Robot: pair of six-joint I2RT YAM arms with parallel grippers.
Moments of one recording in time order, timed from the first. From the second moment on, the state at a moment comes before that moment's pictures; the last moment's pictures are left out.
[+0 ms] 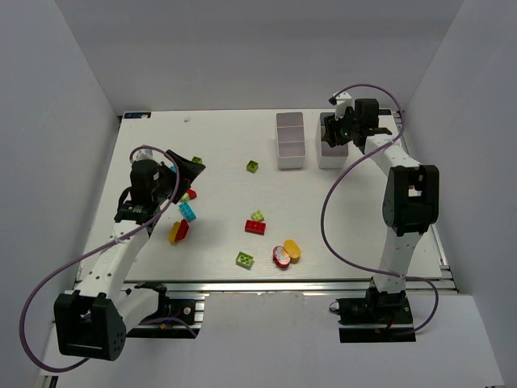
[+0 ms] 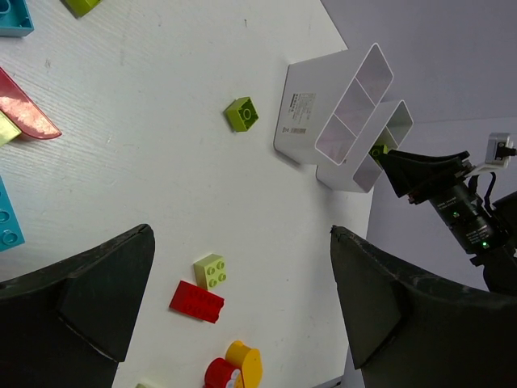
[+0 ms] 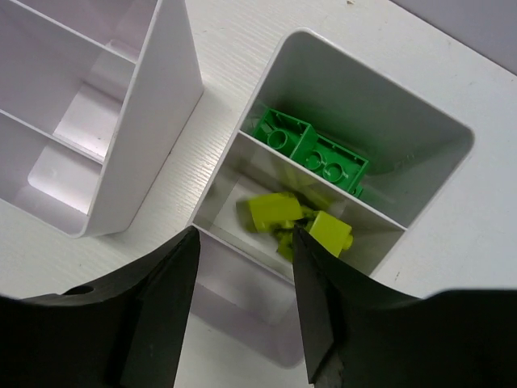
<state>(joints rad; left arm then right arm) -0.11 1.04 0.75 -0.14 0.17 -0.96 0.10 2.00 1.57 -0.17 -0.36 -0.32</state>
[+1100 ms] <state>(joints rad) -0.19 2.00 1.49 -0.43 -0.15 -0.04 0.09 1.41 1.15 -0.37 -1.01 -0.71</state>
